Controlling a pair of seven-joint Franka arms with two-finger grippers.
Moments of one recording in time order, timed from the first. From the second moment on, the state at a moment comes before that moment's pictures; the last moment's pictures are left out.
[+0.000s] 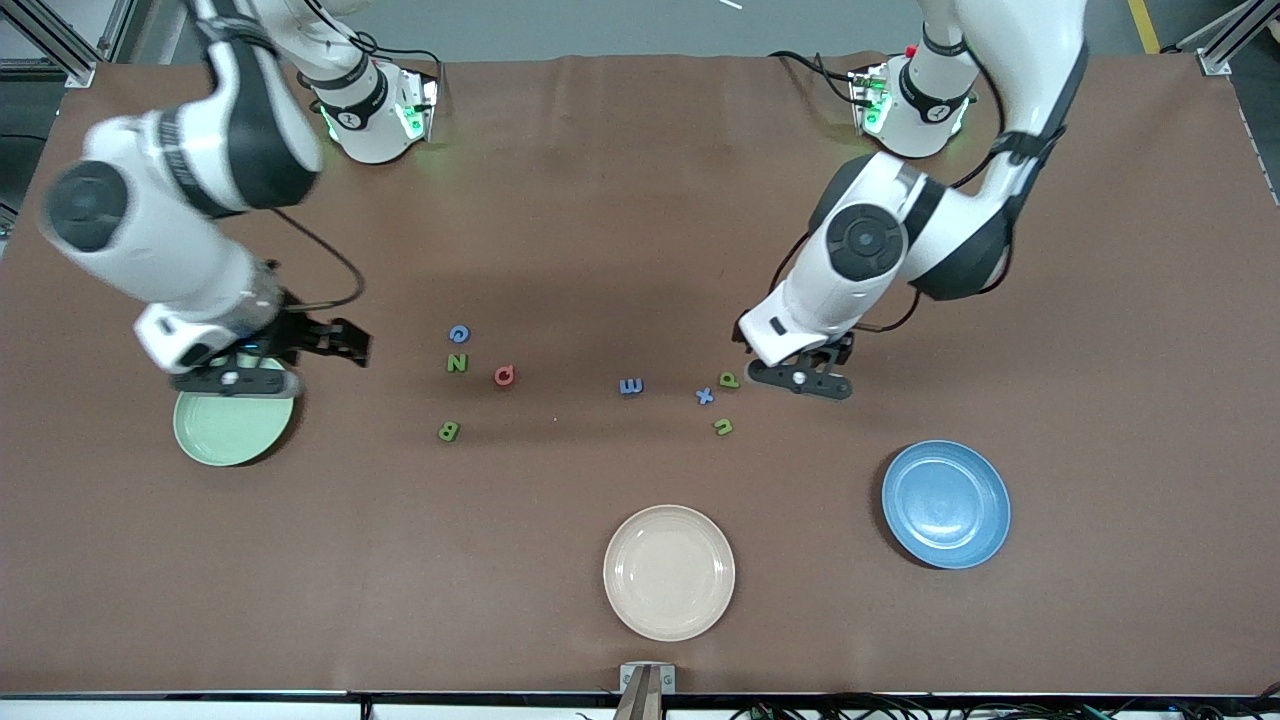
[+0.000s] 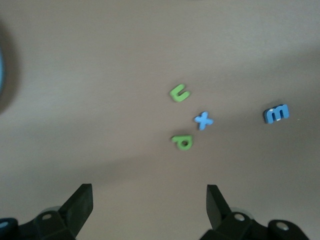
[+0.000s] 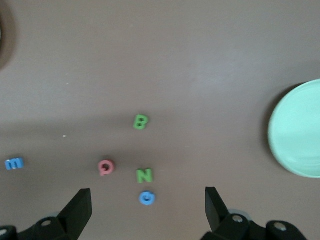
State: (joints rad) left arm -0.30 0.41 -0.30 -1.79 0.06 2.18 -0.35; right arm 0.31 0.14 -0.05 -1.89 0.06 2.05 0.32
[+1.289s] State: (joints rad) left arm -0.37 0.67 -0.29 -1.84 0.23 2.48 -0.44; right arm 0.34 0.72 -0.03 -1.68 0.06 2.30 0.66
